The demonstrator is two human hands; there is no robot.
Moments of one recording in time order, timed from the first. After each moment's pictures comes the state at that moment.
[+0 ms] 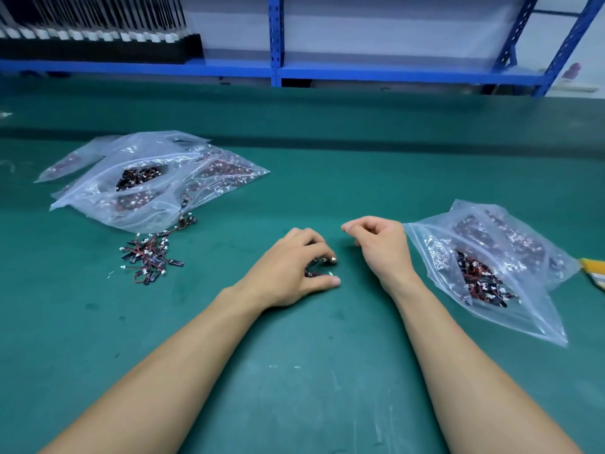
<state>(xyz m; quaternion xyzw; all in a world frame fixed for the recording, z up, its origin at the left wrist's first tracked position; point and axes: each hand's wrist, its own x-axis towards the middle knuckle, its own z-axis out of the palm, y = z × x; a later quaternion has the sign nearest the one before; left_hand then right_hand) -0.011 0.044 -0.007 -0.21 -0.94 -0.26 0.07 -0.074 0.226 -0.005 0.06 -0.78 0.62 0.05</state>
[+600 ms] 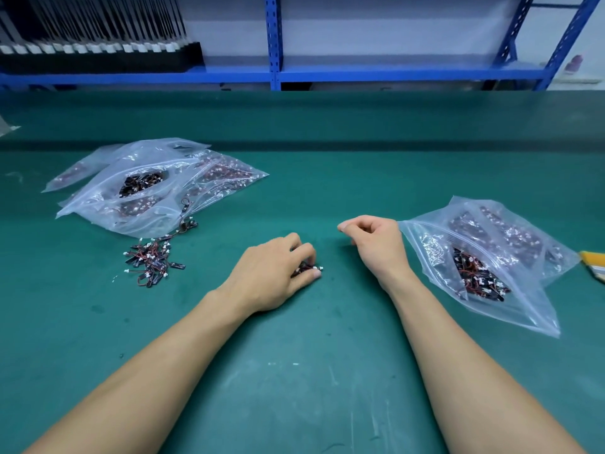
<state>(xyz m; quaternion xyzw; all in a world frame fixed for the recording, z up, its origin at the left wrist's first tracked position) 0.000 0.029 -0.006 -0.19 -0.97 -0.08 0.12 -0.074 0.227 -0.007 0.05 -0.78 0.62 0.03</state>
